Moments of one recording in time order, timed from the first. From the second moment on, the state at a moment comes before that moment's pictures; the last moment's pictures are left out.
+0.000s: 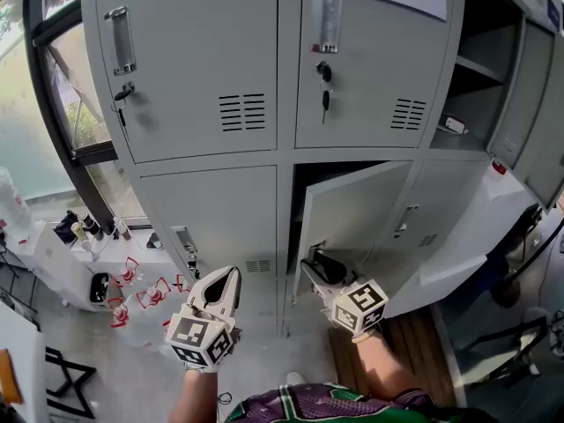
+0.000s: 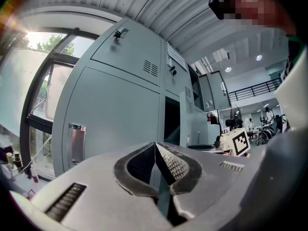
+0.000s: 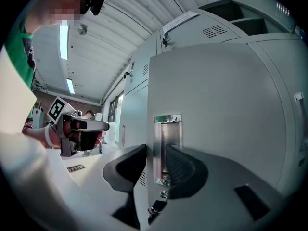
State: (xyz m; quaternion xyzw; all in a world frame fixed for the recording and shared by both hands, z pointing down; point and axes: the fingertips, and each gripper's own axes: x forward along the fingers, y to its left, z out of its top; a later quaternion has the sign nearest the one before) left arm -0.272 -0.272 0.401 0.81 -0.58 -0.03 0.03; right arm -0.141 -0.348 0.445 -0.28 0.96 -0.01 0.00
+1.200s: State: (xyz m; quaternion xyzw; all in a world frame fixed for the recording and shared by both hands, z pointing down) left arm -0.301 -0.287 0.407 0.79 -0.61 -0.03 0.04; right arm -0.164 -0.401 0.449 -0.29 0.96 -0.03 0.01
